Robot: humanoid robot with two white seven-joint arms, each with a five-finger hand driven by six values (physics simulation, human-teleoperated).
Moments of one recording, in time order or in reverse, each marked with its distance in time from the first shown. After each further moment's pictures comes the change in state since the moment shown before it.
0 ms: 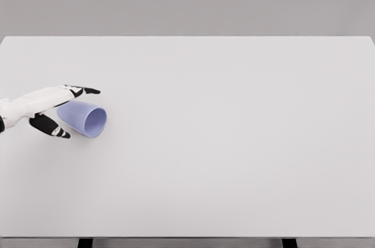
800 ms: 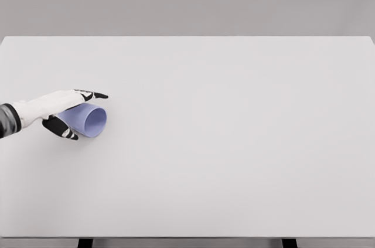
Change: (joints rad) left arm -0.061 -0.053 -0.091 0.078 -0.074 0.003 0.000; right arm 0.000 0.000 0.000 0.000 0.000 0.000 0.000
